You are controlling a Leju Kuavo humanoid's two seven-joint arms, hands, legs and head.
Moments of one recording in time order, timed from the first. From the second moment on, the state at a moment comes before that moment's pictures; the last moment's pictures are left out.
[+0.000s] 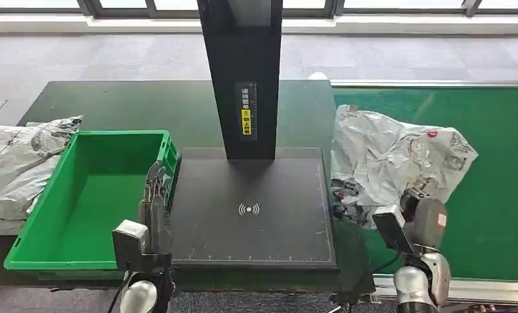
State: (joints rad) left arm 0.04 -0.25 -0.16 -1.48 -0.10 0.18 -0.61; right arm -0.09 0.16 -0.27 -1.27 0.68 -0.41 -0.56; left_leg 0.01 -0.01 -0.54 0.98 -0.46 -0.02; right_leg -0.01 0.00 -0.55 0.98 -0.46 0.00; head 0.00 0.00
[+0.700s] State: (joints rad) left arm 0.03 -0.25 -0.16 -1.47 -0.10 0.17 -0.61; right arm -0.01 0.20 -0.09 -1.47 0.62 -0.32 -0.58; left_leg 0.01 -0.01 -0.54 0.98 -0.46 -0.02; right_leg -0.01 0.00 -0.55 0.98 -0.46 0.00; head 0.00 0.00
